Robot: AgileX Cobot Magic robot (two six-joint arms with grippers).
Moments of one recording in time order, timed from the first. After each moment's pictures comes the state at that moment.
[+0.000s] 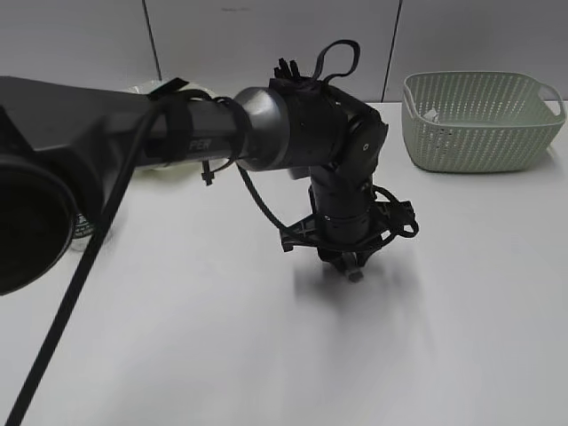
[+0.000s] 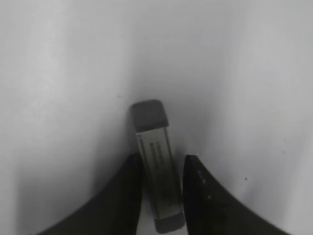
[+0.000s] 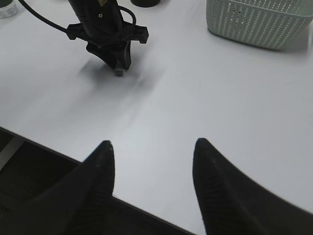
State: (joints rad) left arm -0.88 2.41 -1.93 0.03 0.92 -1.05; right arm 0.45 0.04 -0.51 0.00 1.04 0.00
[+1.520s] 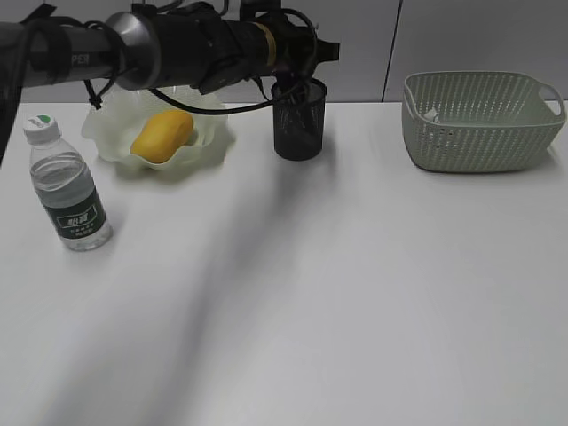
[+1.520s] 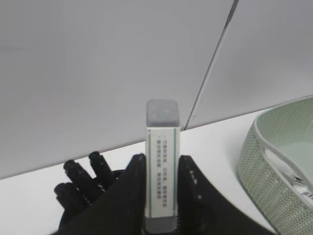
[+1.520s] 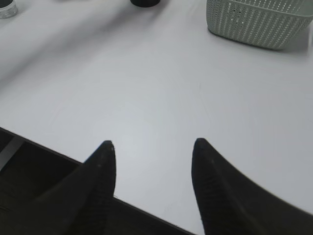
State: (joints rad) left arm -0.57 2.35 -1.92 0.77 0.00 -0.99; right arm 0.45 0.04 -0.51 0.00 1.04 0.00
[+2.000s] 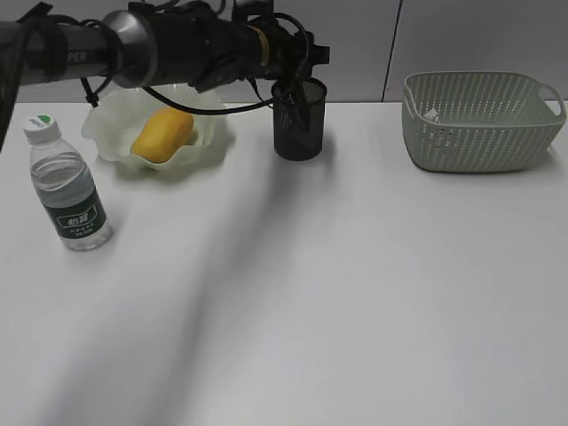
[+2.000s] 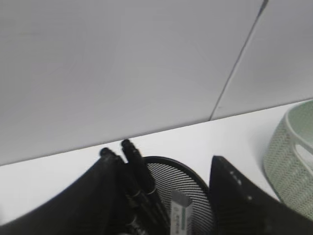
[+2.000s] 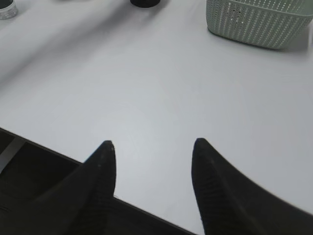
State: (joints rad) left arm -0.56 2.34 -1.92 0.75 0.08 -0.99; right arm 0.45 0.04 -0.51 0.00 1.04 0.00
